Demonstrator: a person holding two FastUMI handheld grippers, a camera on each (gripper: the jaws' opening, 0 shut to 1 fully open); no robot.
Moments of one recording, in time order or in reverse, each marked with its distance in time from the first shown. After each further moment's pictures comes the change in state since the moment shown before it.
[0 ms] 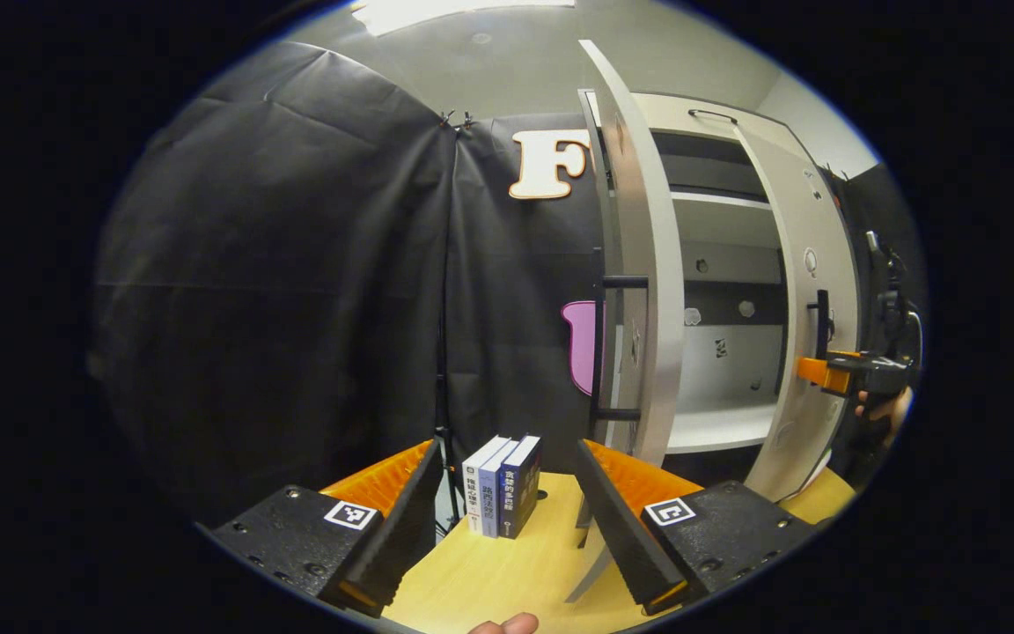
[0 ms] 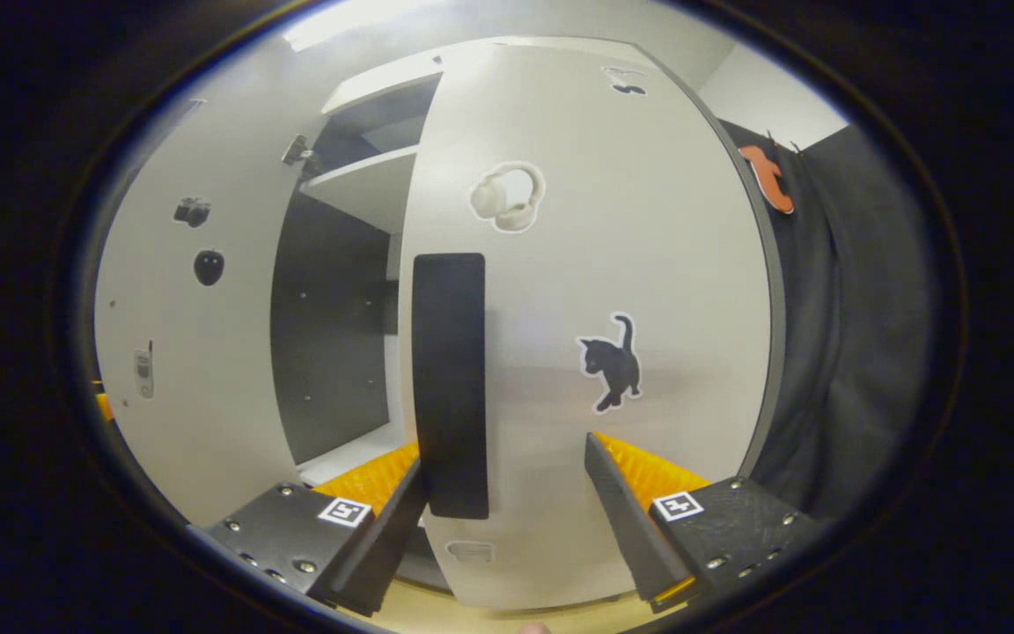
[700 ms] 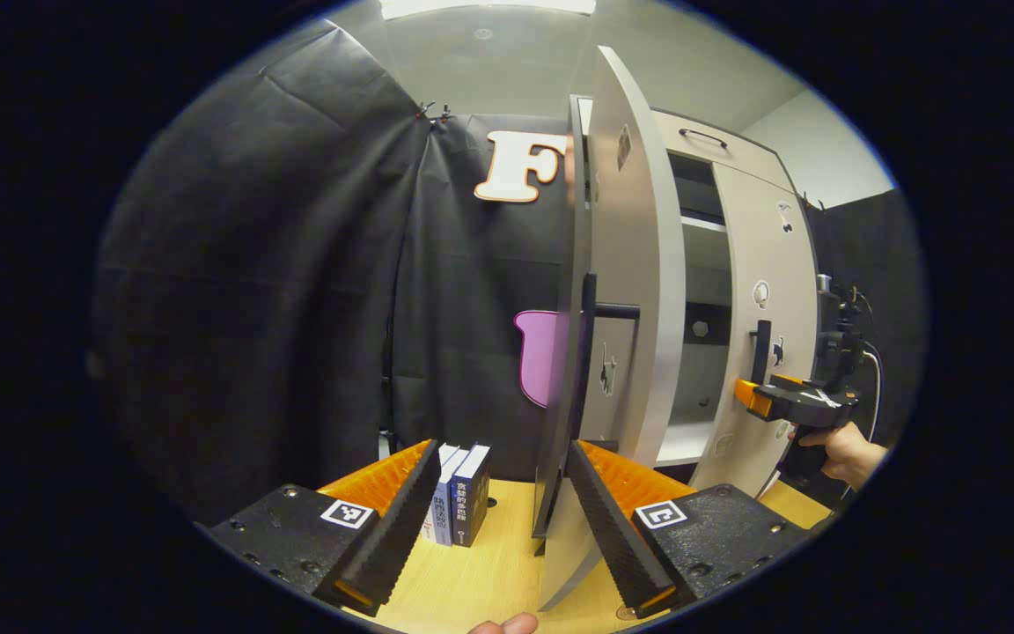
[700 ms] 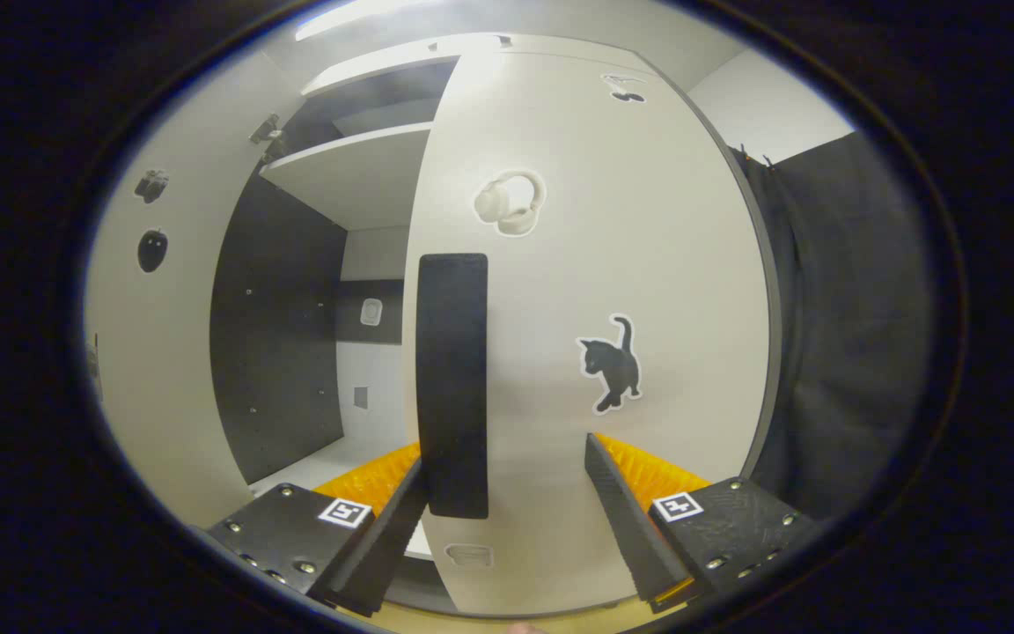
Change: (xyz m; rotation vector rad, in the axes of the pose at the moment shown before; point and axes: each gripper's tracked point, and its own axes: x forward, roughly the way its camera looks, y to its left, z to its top) left arm 0.013 -0.024 0.014 -0.050 -0.010 -0.199; right arm 0.009 0.001 -0.002 -0.007 -0.027 -0.154
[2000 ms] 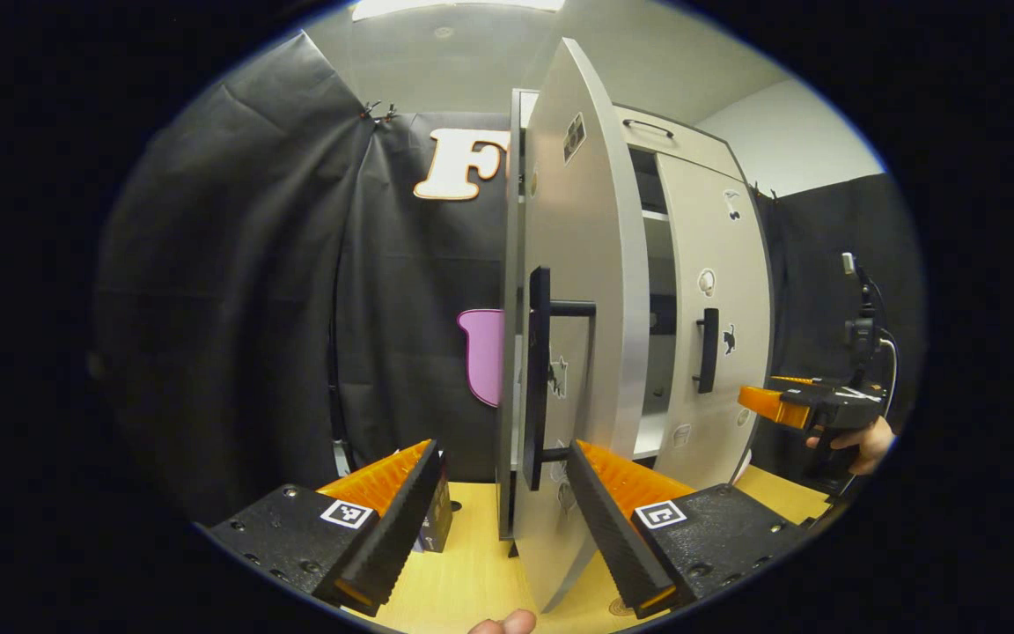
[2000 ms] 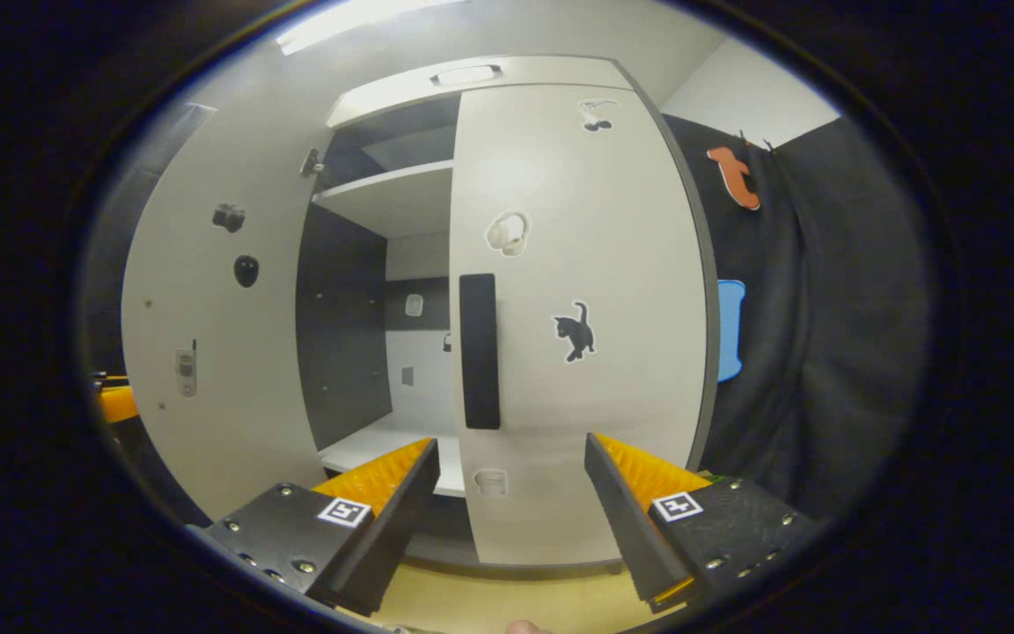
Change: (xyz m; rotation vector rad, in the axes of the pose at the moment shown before) left arm 0.012 -0.047 -0.003 0.034 0.008 -0.182; right arm -0.127 -0.015 -0.001 0.049 0.078 0.139
